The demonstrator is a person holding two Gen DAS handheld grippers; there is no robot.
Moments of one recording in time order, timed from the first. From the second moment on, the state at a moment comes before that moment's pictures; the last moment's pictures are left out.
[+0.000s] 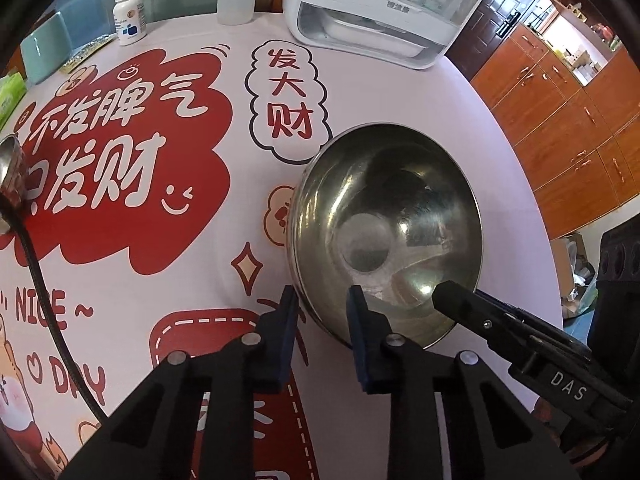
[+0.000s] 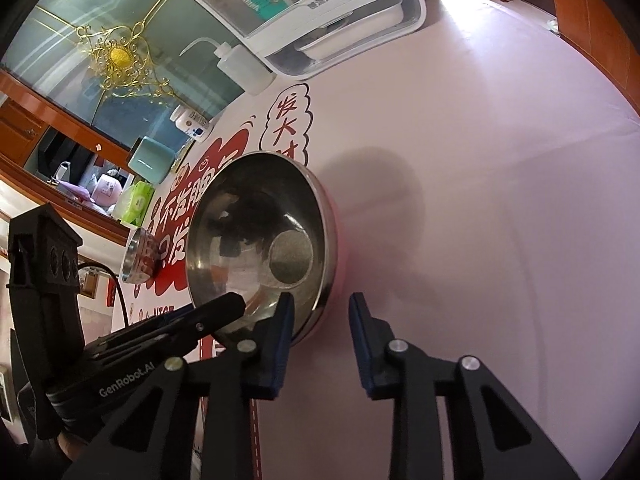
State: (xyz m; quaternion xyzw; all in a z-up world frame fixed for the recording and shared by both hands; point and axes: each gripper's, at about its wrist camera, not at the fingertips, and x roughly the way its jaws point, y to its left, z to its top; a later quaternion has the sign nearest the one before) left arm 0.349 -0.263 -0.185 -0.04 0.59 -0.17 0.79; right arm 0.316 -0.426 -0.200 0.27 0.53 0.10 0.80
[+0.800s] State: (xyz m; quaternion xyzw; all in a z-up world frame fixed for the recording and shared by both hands) left arm 0.300 -0.259 -0.186 -0.02 0.61 -0.18 0.77; right arm 0.273 -0.417 -0.191 0.25 0.55 0.10 0.79
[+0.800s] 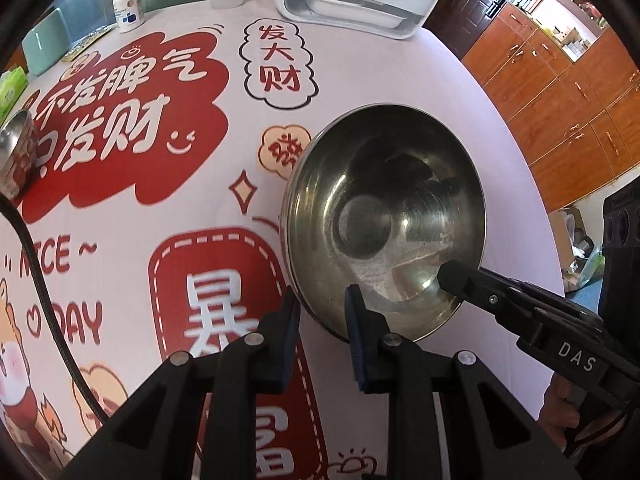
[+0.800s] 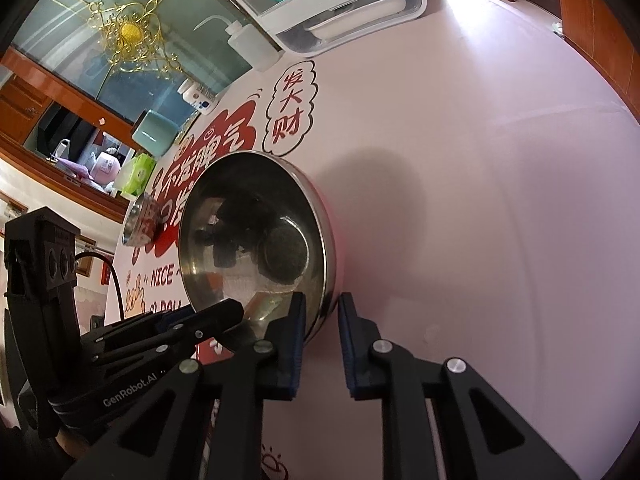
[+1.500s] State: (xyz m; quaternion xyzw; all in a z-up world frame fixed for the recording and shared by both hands) left arm 0.219 -0.215 -0.170 -0.04 0.62 -0.17 0.77; right arm 0.210 -0.372 -0.168 0.21 0.56 0.14 0.79
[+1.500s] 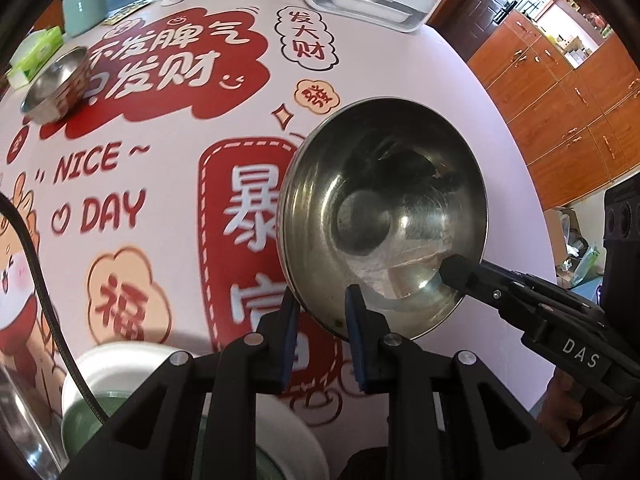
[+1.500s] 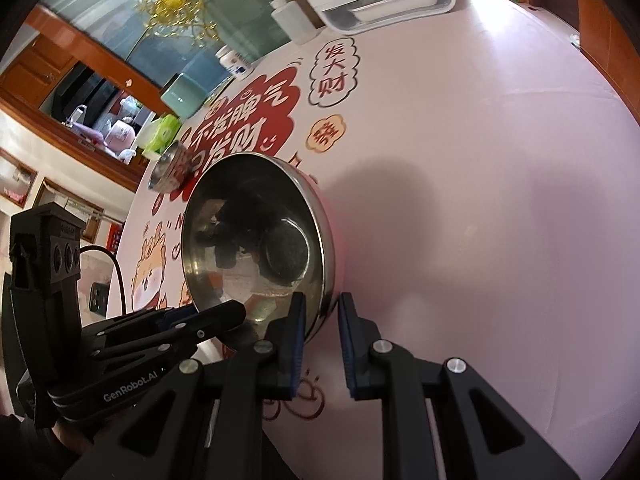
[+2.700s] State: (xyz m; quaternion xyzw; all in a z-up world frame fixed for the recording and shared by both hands) left arm 0.106 -0.085 -0.108 -0.05 0.58 -0.09 0.81; right arm 0.143 -0.238 -0.125 0.16 0.56 0.23 0.78
